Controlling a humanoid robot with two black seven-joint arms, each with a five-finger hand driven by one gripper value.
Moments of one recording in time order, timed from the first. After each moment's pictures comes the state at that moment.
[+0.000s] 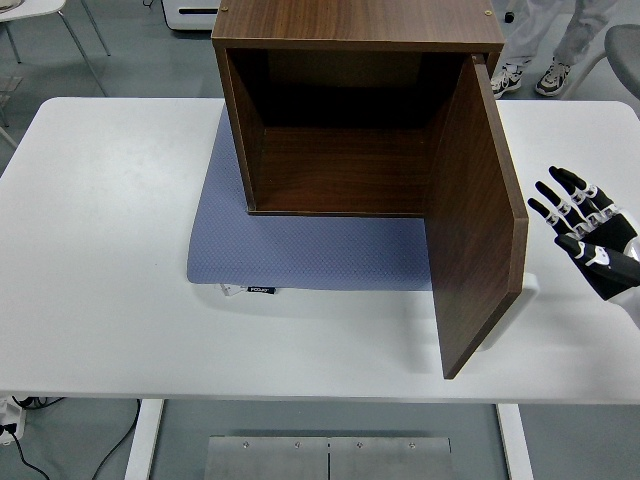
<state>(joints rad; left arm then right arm) 0.15 0.00 -0.17 -0.16 0.09 0.12 -0.05 0.02 -0.41 1.37 1.31 -0.61 0.61 0.33</state>
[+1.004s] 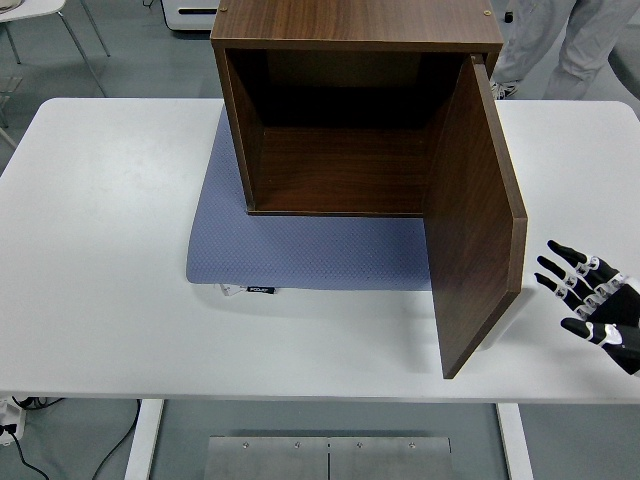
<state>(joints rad) 0.15 0.00 -0.17 -0.16 0.08 0.12 -0.05 -0.25 -0.53 1.38 1.49 -0.68 0.61 0.33</state>
